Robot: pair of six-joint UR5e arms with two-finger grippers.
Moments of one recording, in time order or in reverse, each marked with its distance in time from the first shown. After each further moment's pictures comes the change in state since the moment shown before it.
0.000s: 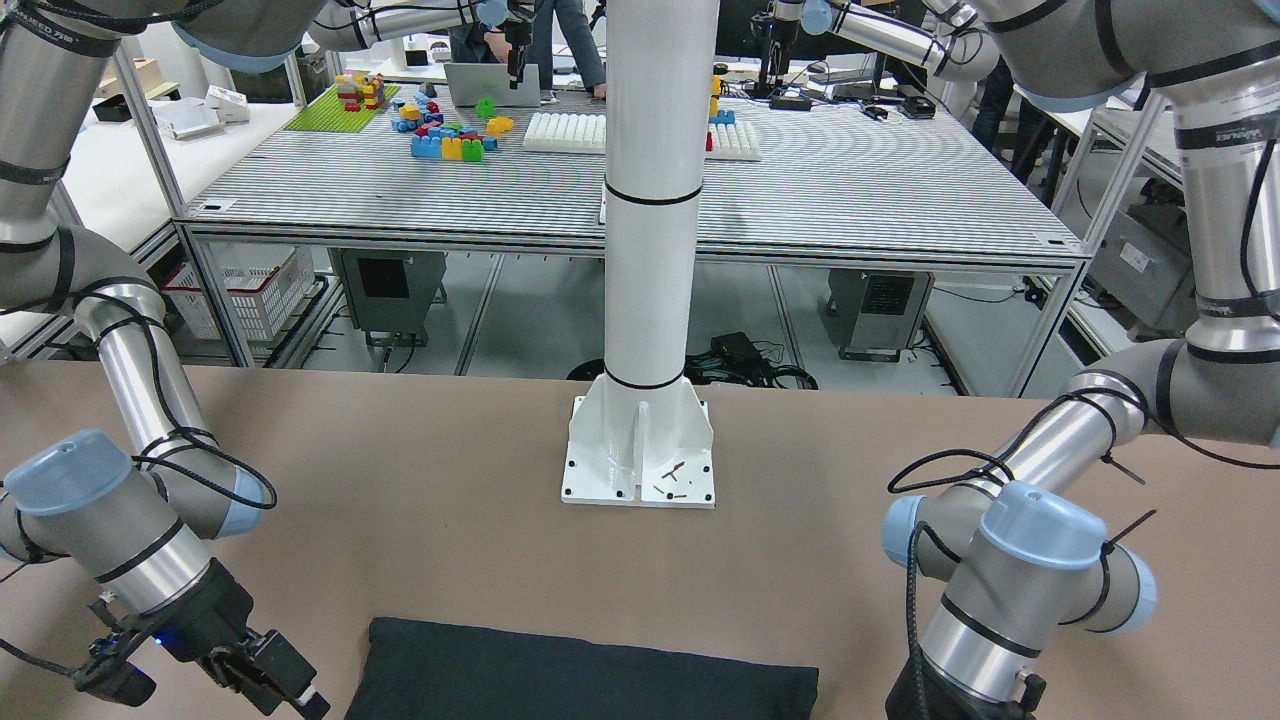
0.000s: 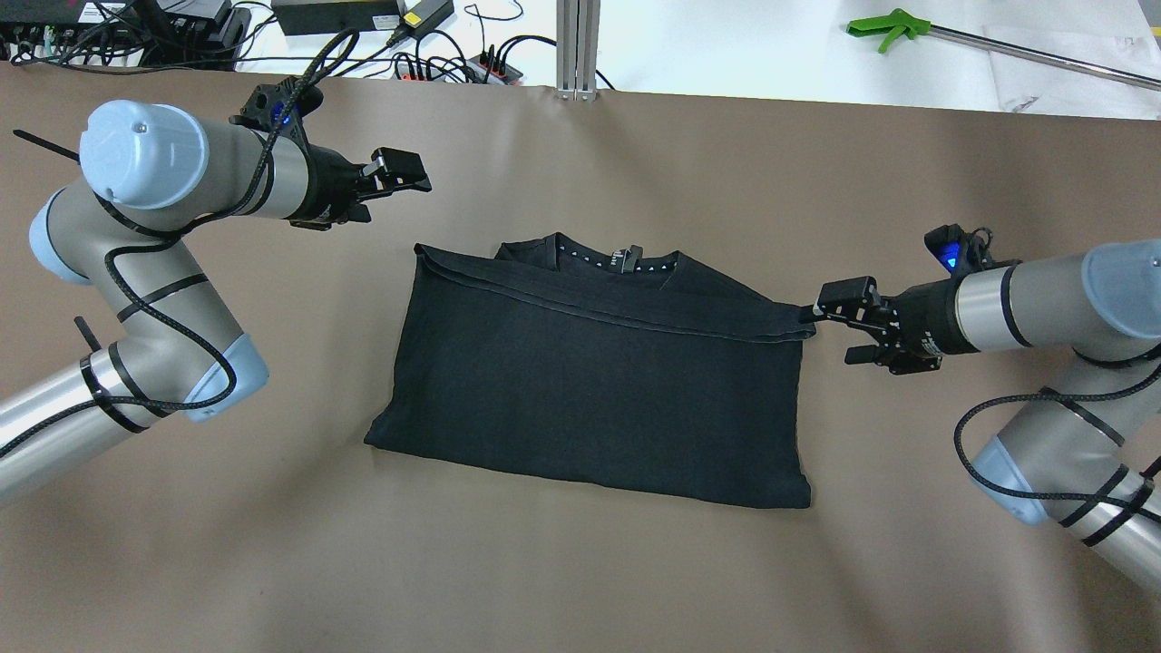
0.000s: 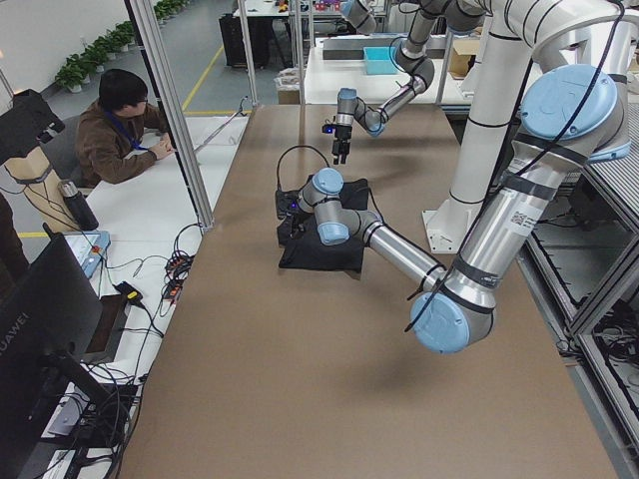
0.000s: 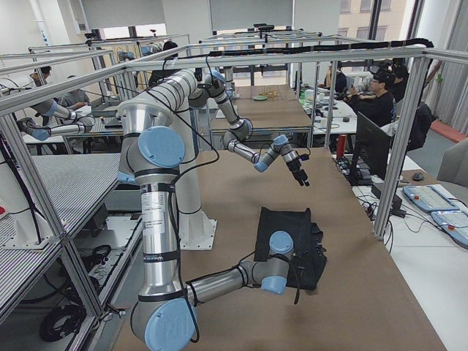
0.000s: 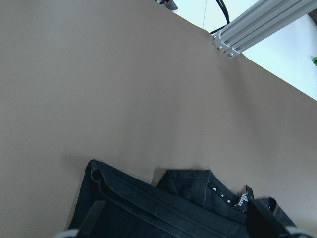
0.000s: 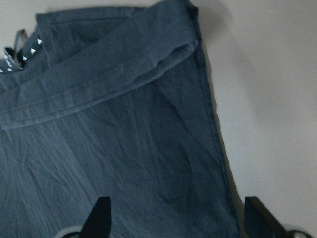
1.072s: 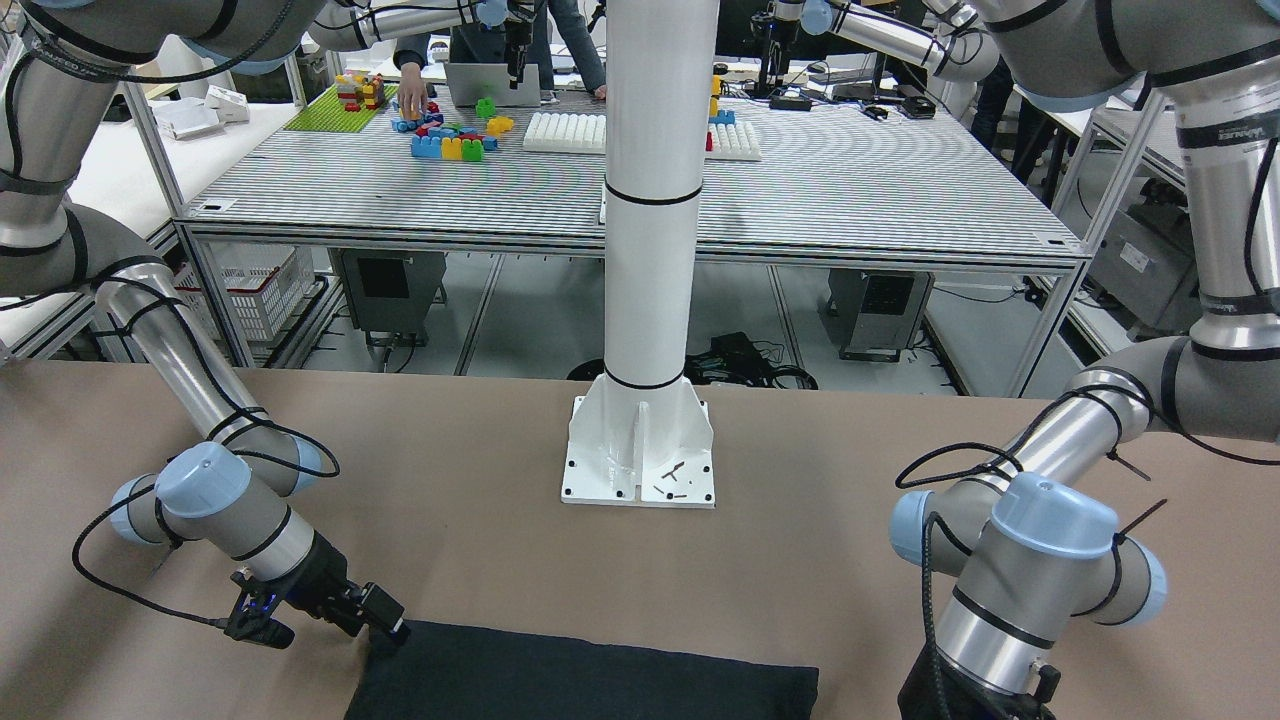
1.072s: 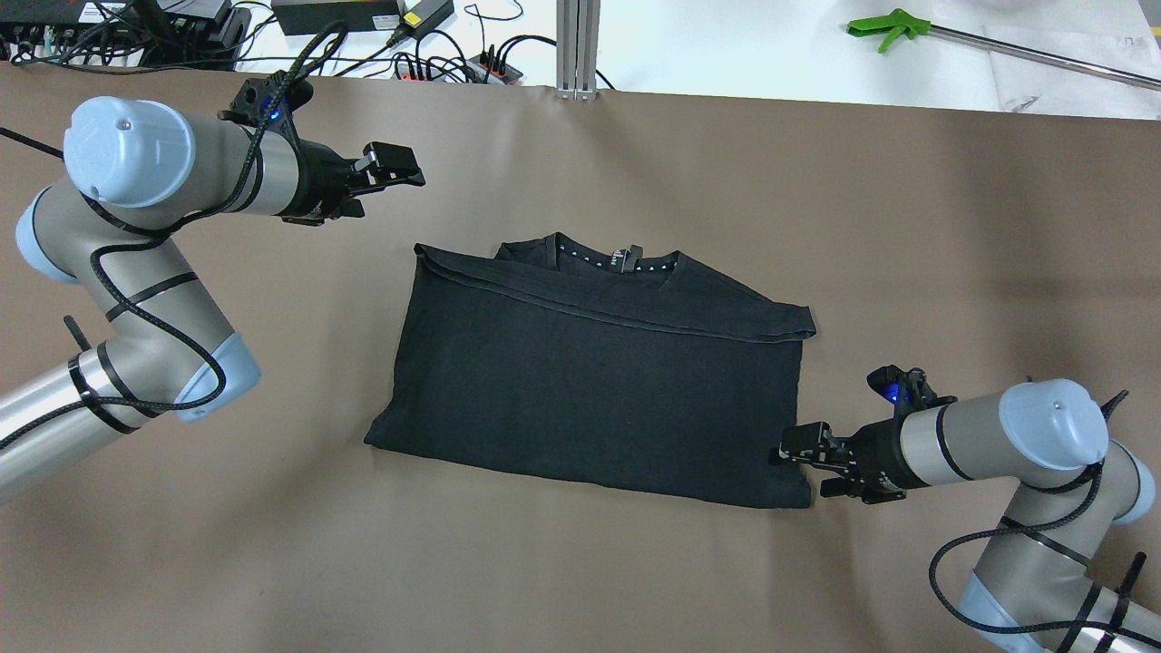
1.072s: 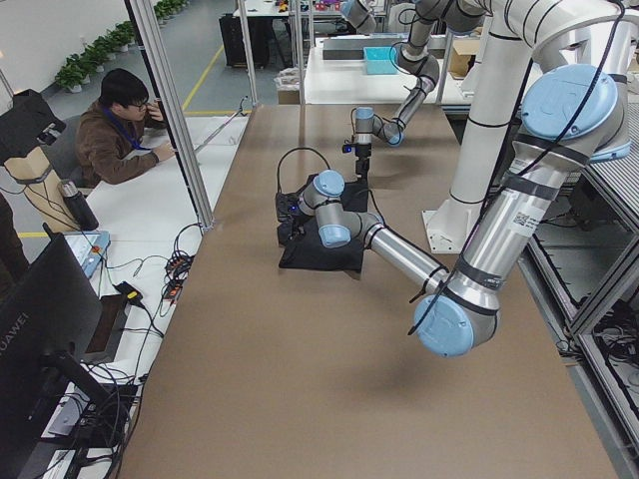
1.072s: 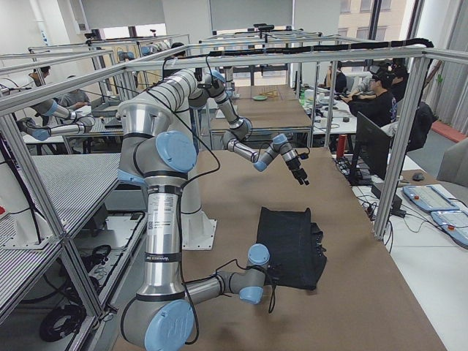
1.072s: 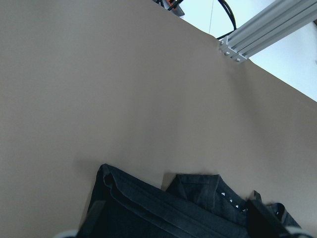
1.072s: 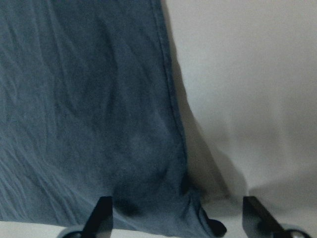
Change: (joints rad) left arm -0.003 0.021 -0.011 0.000 0.014 0.001; right arm -0.226 -0.076 -0.005 0.050 -0.109 -0.004
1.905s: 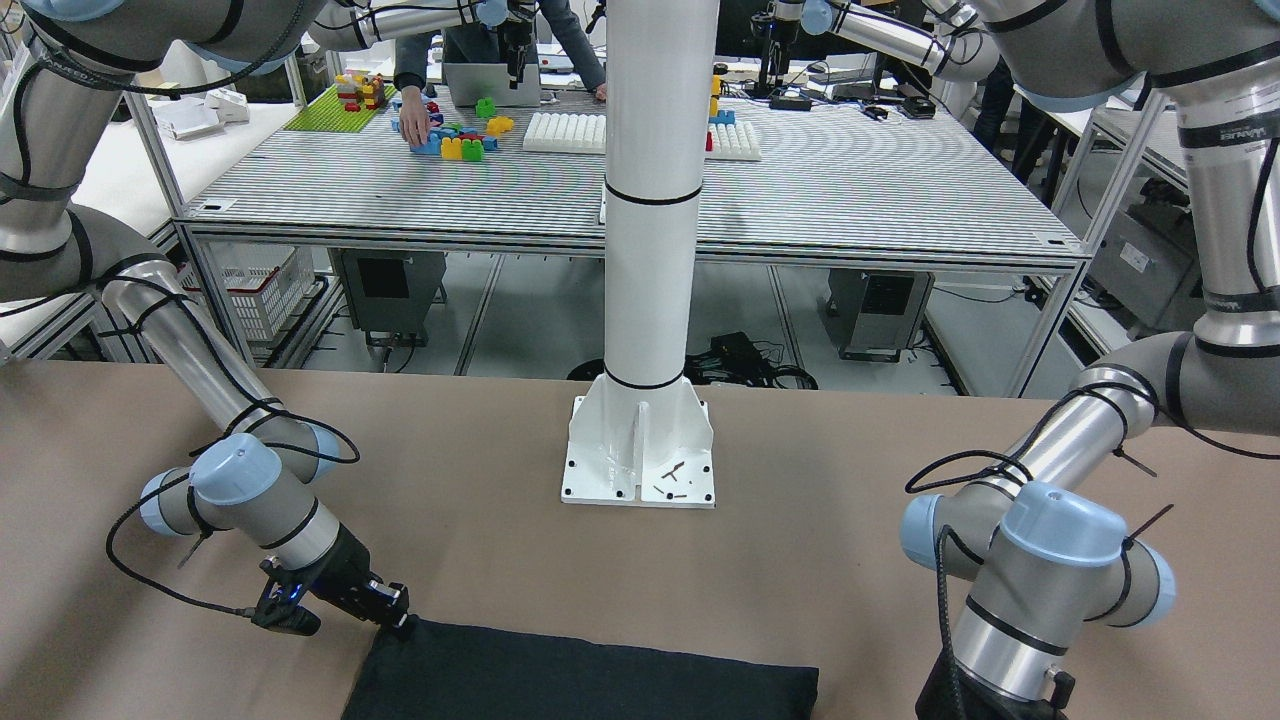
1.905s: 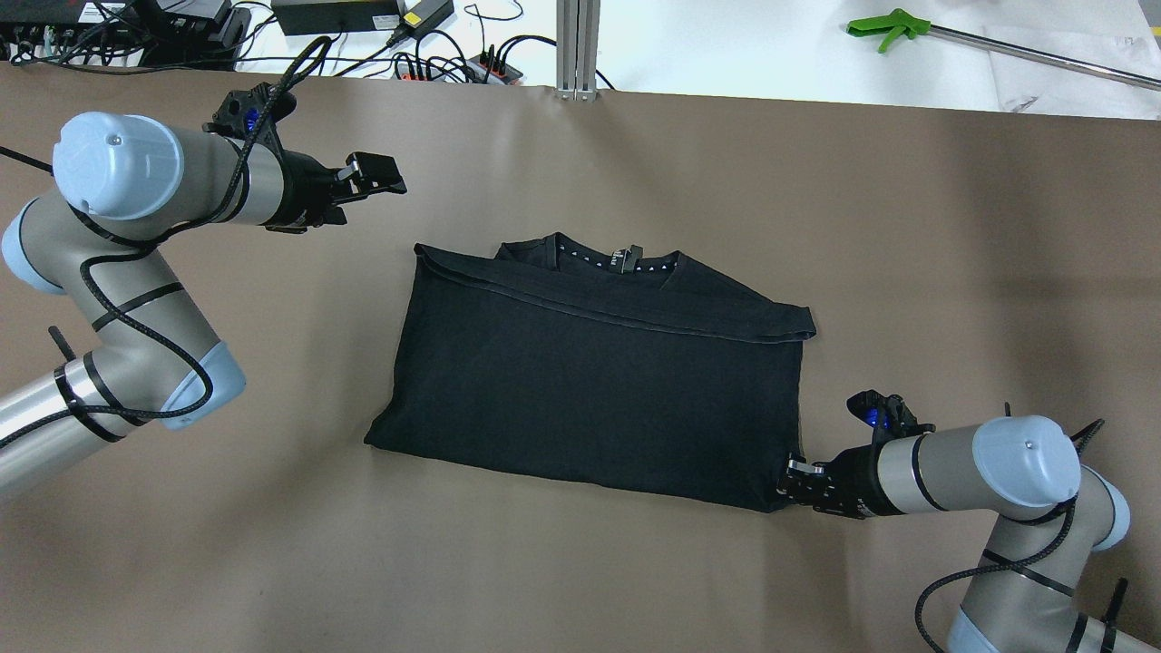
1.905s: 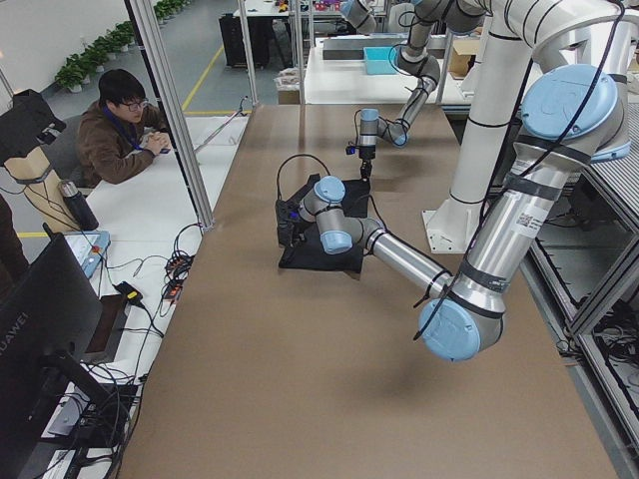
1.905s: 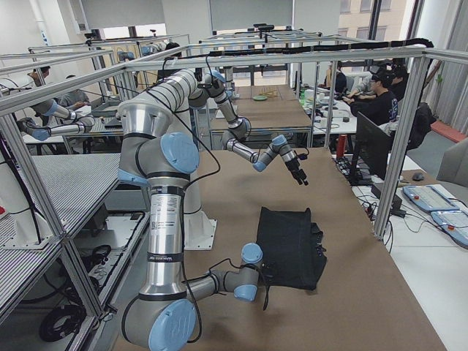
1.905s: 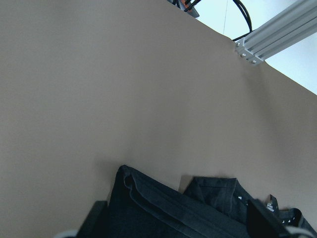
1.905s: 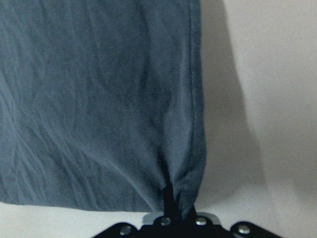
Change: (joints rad) left arm 0.000 0.029 0.000 -0.002 0.009 0.000; right arm -0.051 -0.004 0.041 -0.001 -0.071 0.012
